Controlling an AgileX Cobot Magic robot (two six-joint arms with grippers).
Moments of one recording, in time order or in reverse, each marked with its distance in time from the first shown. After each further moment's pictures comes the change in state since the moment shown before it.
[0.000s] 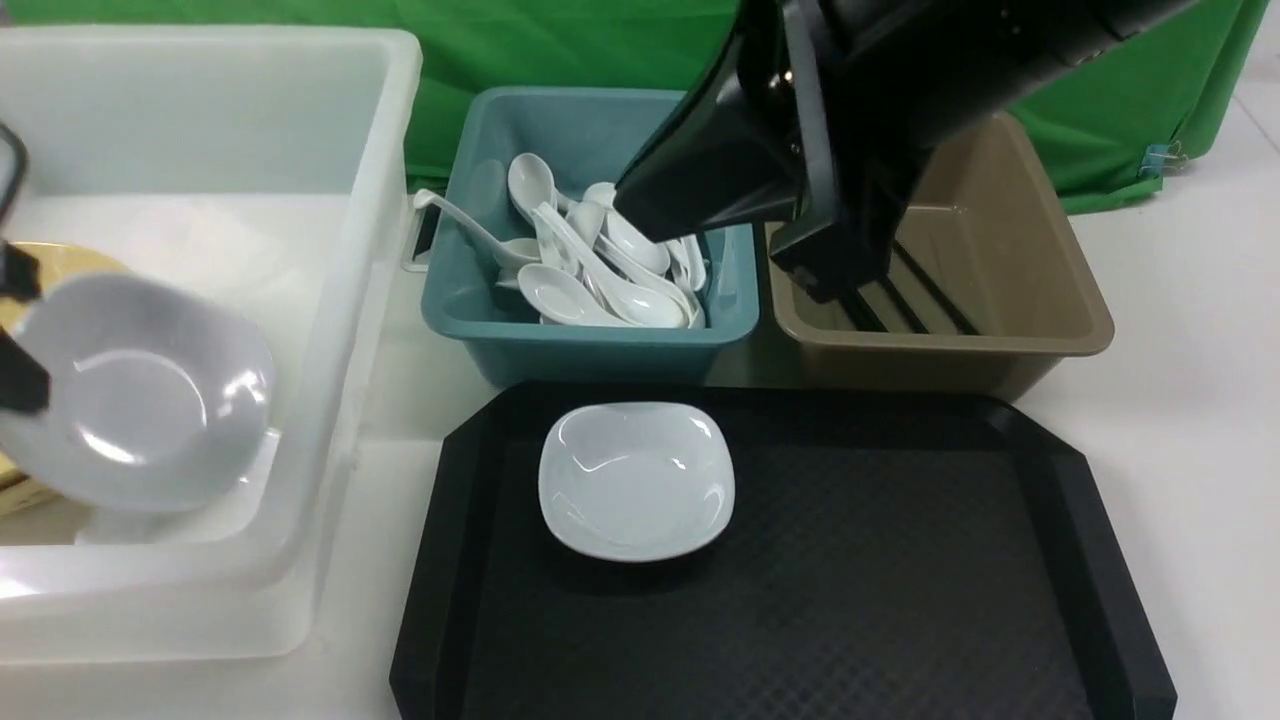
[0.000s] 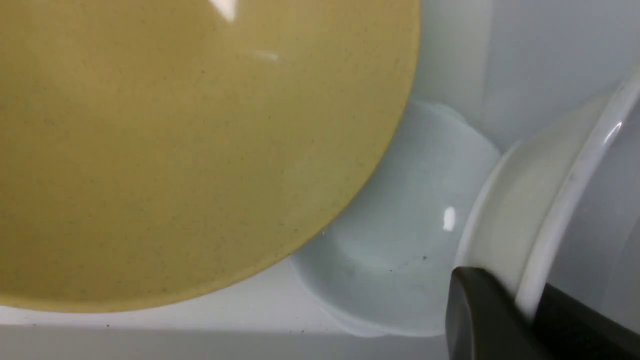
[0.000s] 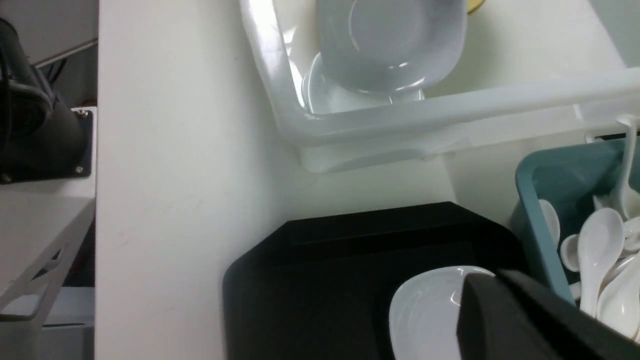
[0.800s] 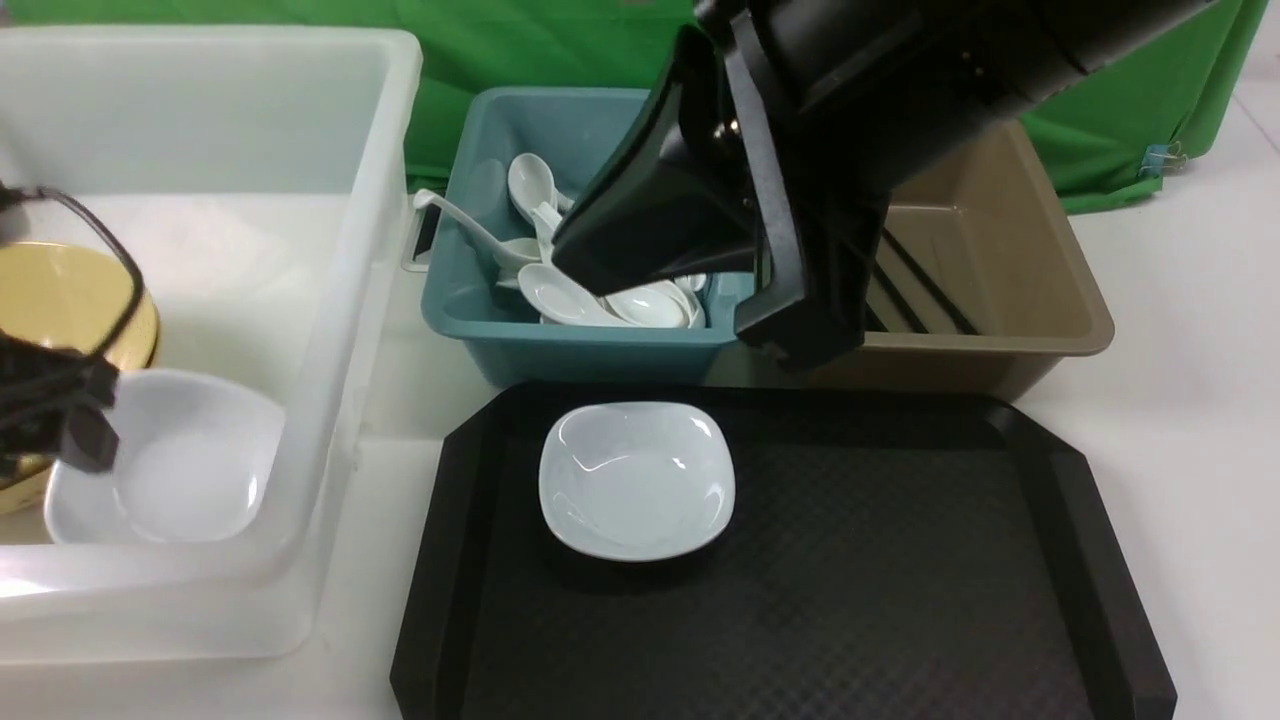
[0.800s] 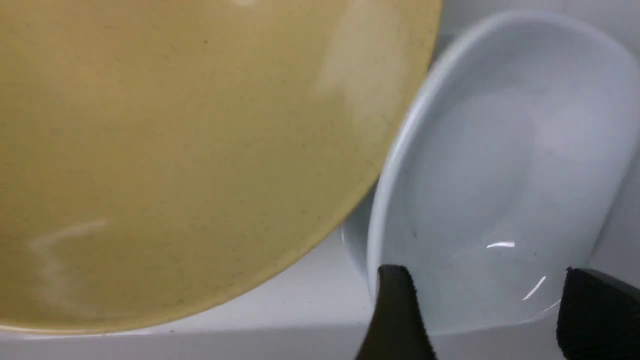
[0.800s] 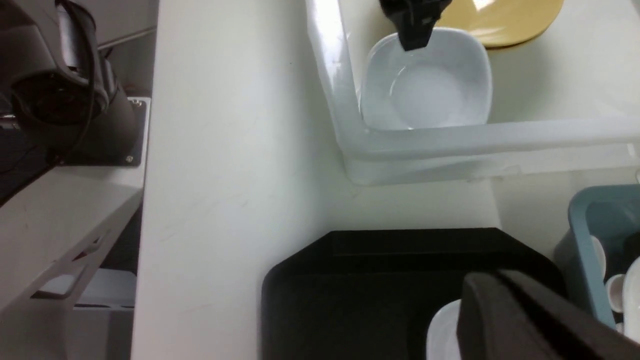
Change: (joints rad) right arm 0.072 0.000 -0.008 0.011 0.026 -0.028; left arm -0.138 -0.028 0.042 0.219 -0.081 -0.046
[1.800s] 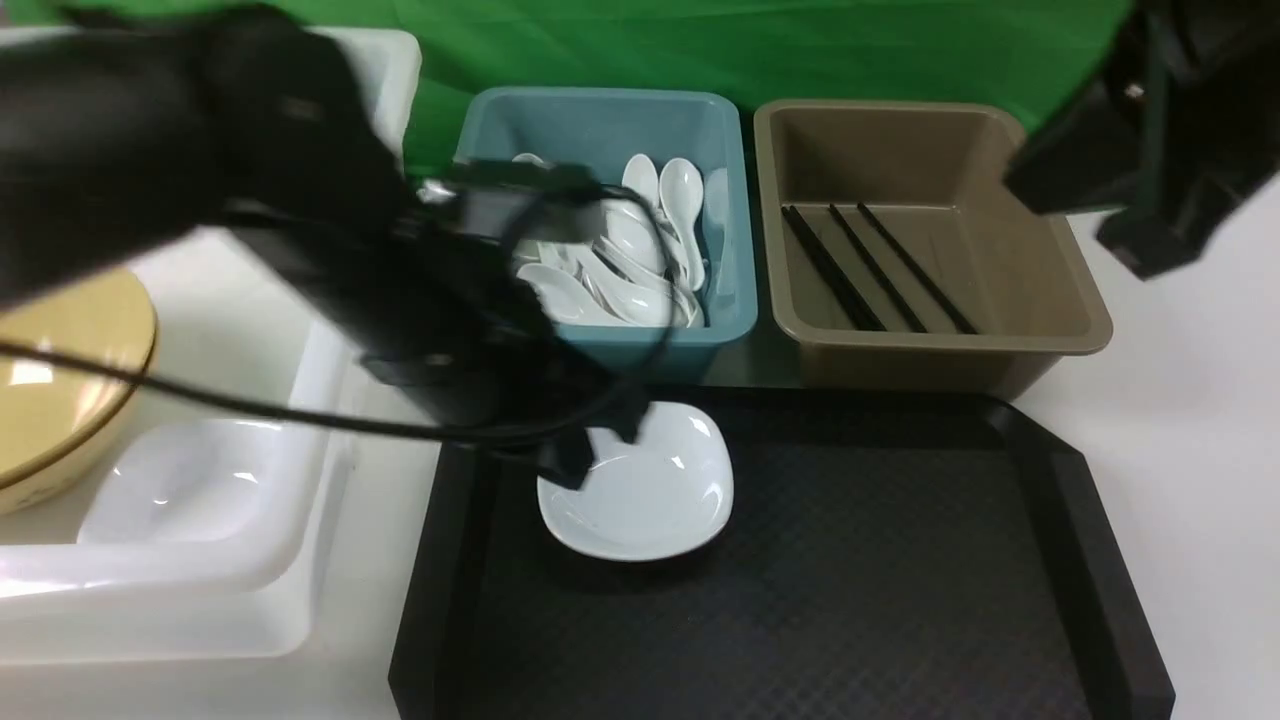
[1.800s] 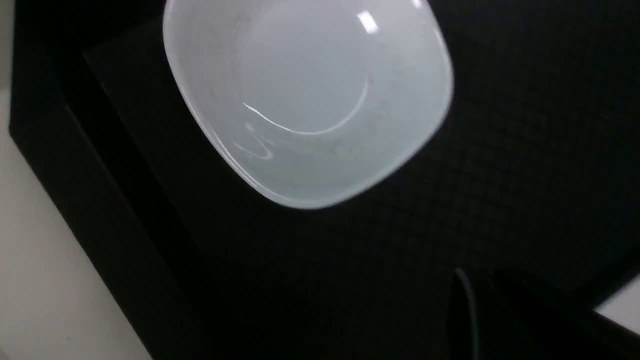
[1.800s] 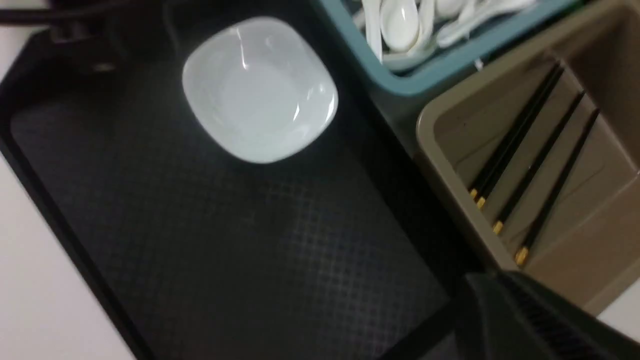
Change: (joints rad) right arm -0.253 -0.209 0.211 -0.408 0.038 0.278; left arm -0.779 0.313 -0.285 -0.040 0.032 -0.290
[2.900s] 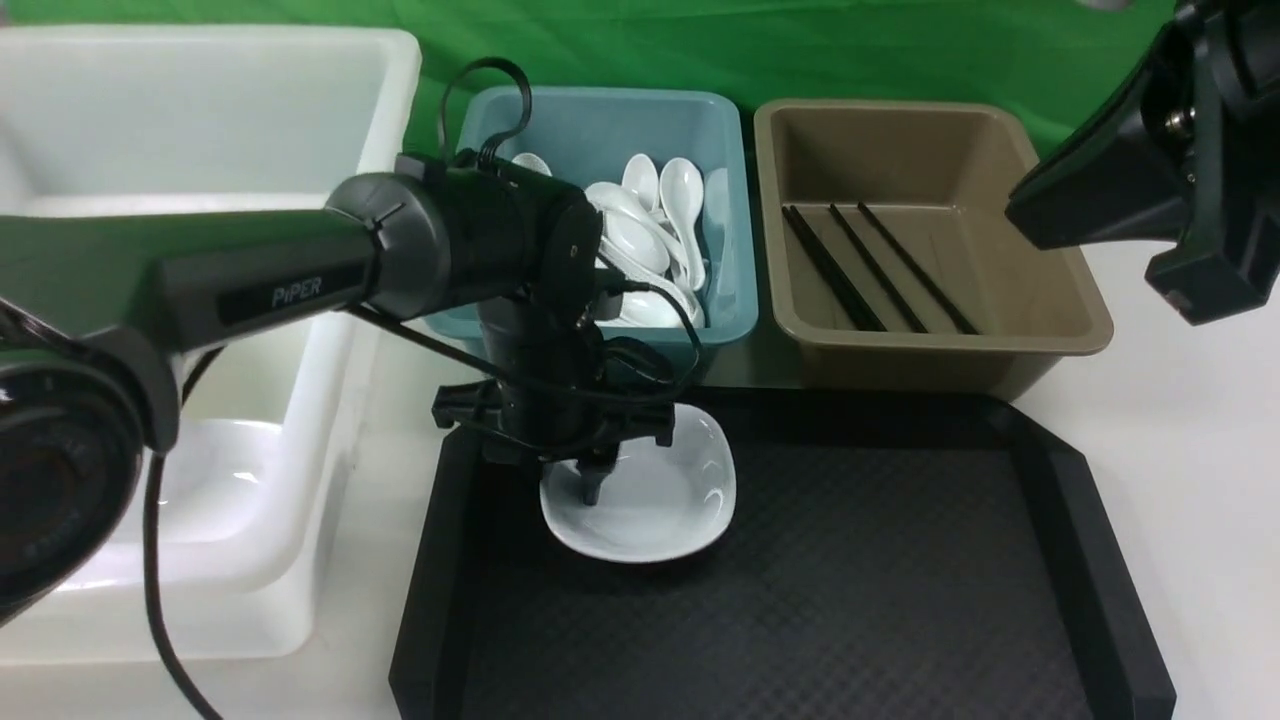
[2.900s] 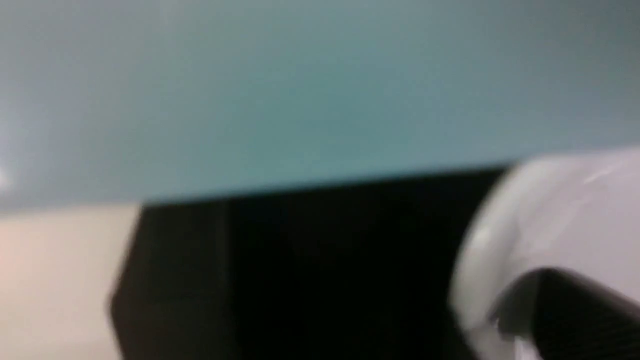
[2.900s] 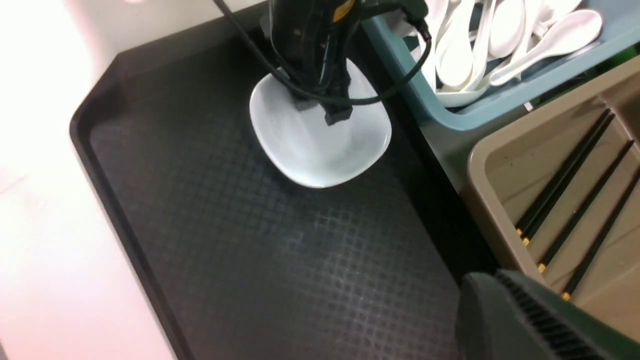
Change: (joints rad) right arm -0.004 -0.038 0.016 0.120 0.000 -0.094; left arm 0.029 0.408 -0.193 0.200 -0.045 -0.327
